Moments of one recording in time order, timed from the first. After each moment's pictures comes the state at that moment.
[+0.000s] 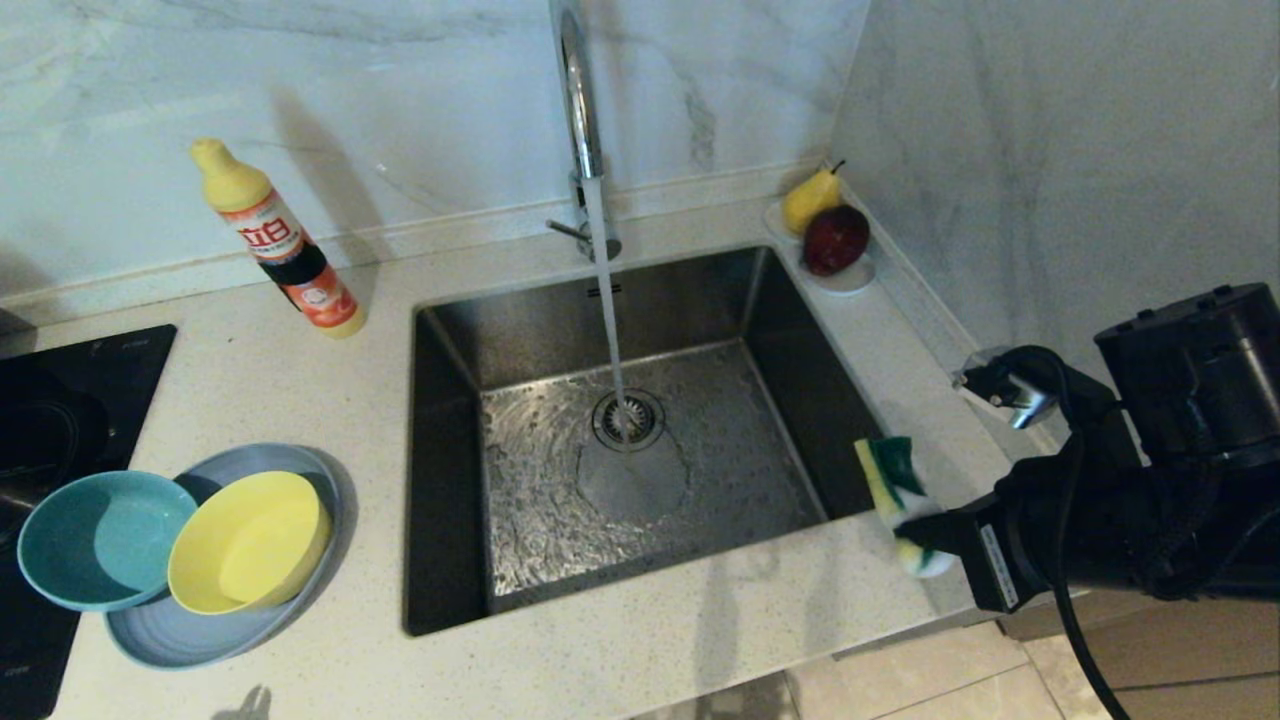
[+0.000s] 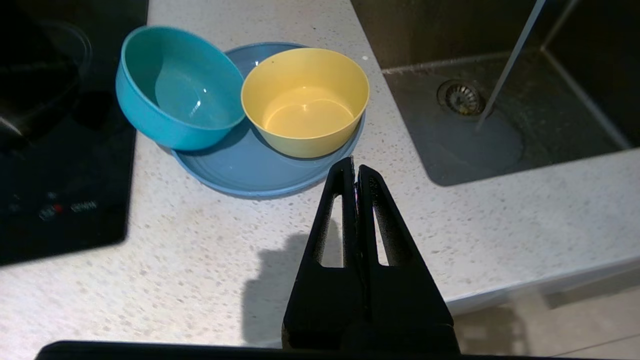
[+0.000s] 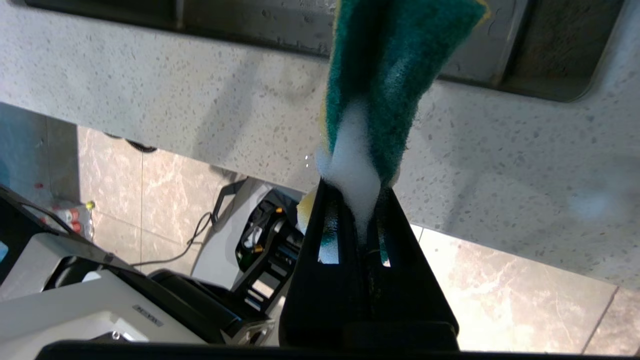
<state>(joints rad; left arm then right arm) 0.00 0.00 0.00 -0.10 0.01 0.02 0.59 1.43 -0.97 0.17 0.03 0.14</state>
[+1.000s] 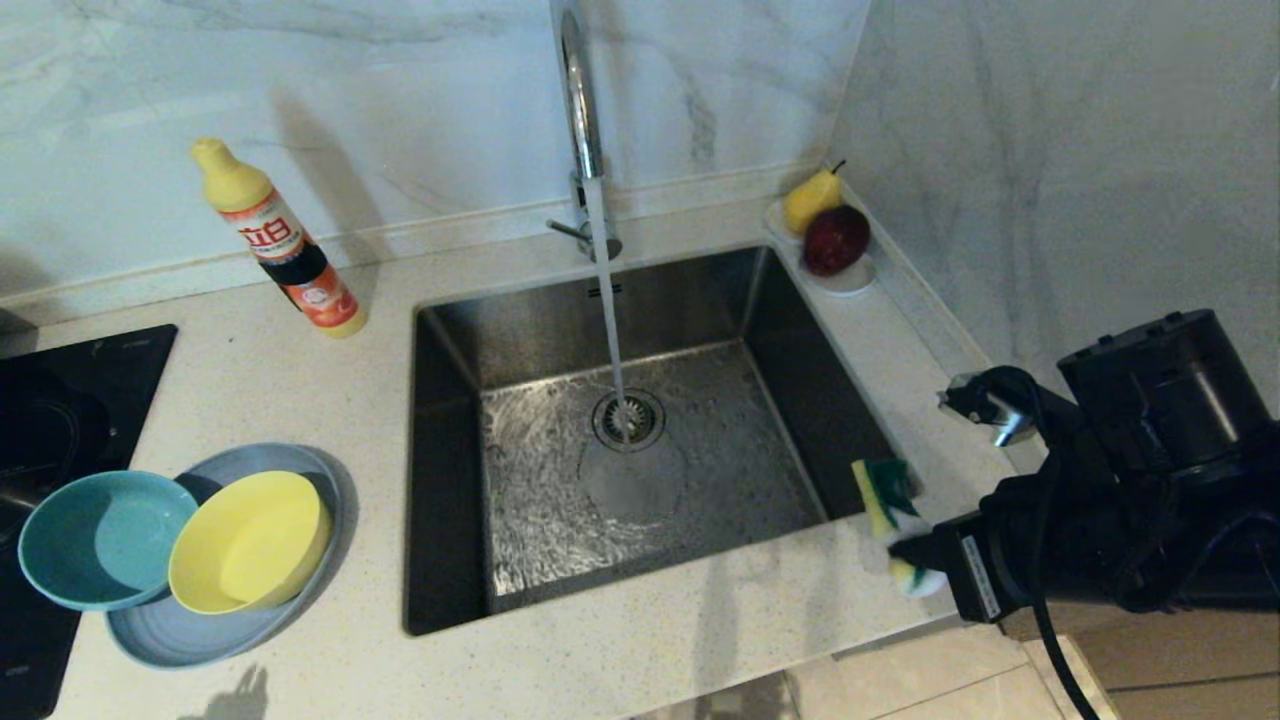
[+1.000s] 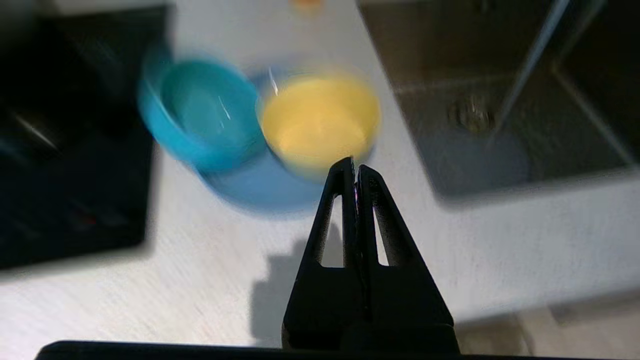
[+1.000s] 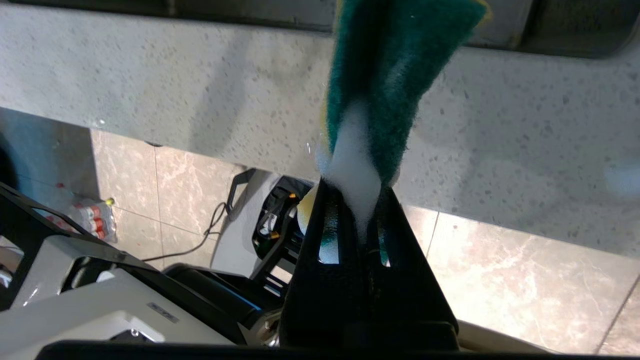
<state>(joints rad) 0.00 0.04 -0.13 -0.06 0.05 0.03 0.59 1.47 -0.95 0.17 0.03 0.21</state>
